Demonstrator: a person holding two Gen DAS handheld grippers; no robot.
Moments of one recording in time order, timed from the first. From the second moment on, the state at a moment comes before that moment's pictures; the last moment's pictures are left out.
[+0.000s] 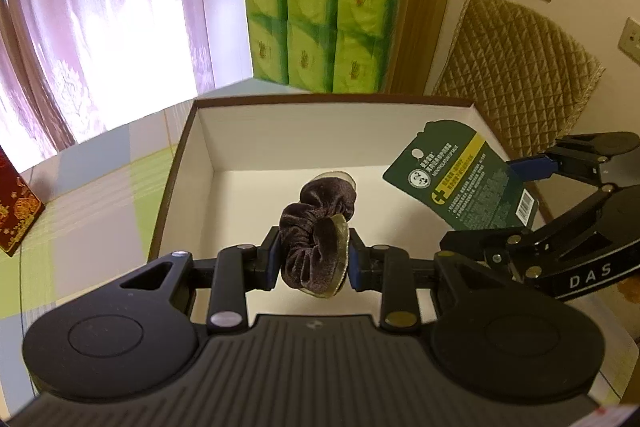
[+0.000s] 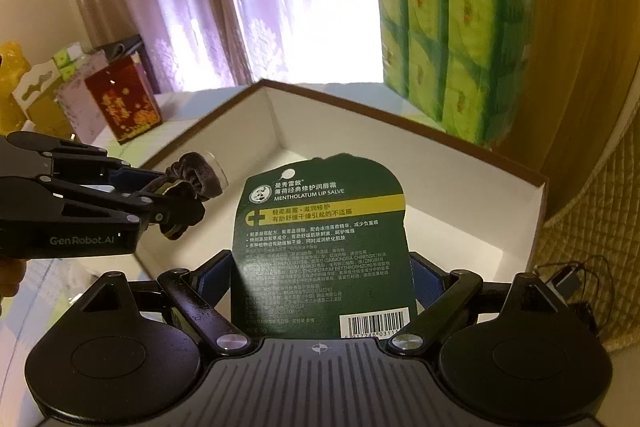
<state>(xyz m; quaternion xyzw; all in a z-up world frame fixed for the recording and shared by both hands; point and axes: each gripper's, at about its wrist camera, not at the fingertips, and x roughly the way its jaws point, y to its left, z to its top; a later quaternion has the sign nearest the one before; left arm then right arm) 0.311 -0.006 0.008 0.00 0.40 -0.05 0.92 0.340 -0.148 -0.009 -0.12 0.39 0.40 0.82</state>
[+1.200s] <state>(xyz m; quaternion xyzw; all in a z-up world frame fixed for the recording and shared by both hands) 0.402 0.005 -0.083 -0.01 0.61 -0.06 0.79 0.395 -0.119 -0.085 -0.20 0.58 0.36 0.70</state>
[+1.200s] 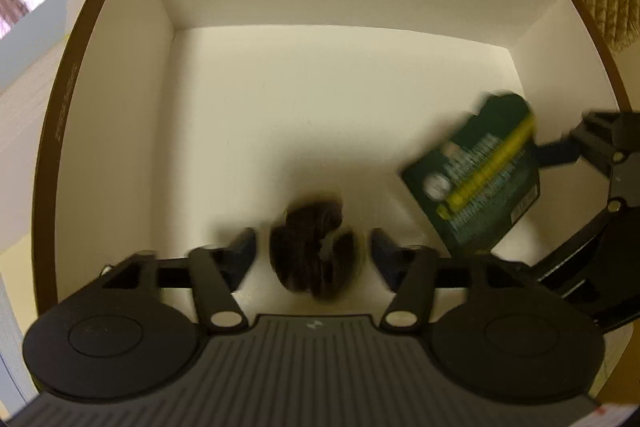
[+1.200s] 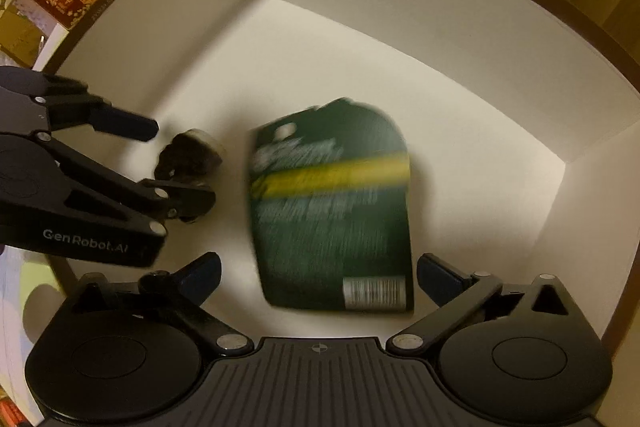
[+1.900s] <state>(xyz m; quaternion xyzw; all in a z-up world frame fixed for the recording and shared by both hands) 0.387 -0.009 -0.050 0.01 0.57 -0.06 0.82 0.368 -0.130 -0.037 -0.18 0.52 0.36 0.76</state>
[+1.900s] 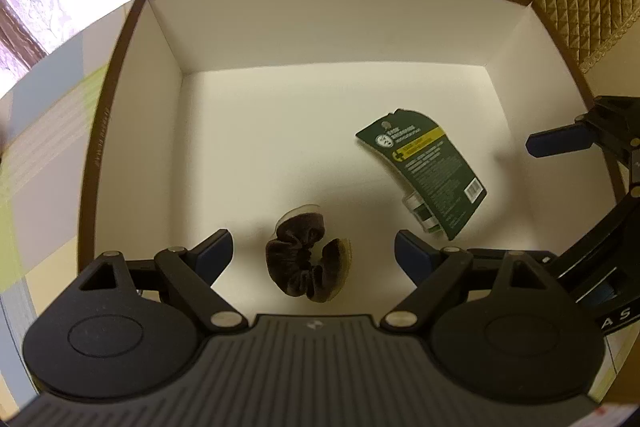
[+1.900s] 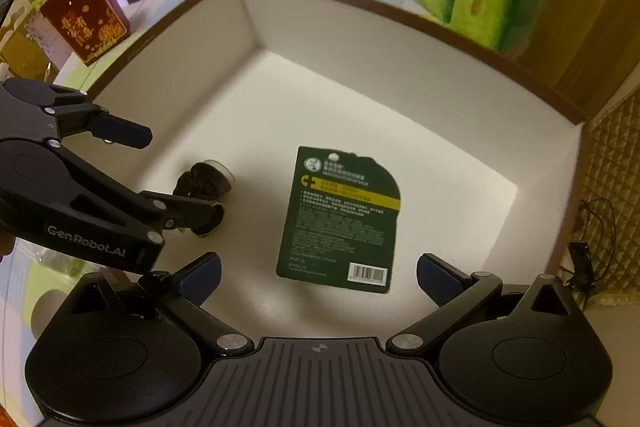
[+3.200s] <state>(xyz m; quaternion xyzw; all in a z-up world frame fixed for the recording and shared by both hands) 0.272 -0.070 0.037 0.00 0.45 -0.01 0.89 0.299 -0.233 0.040 -0.13 0.37 0.42 0.82</state>
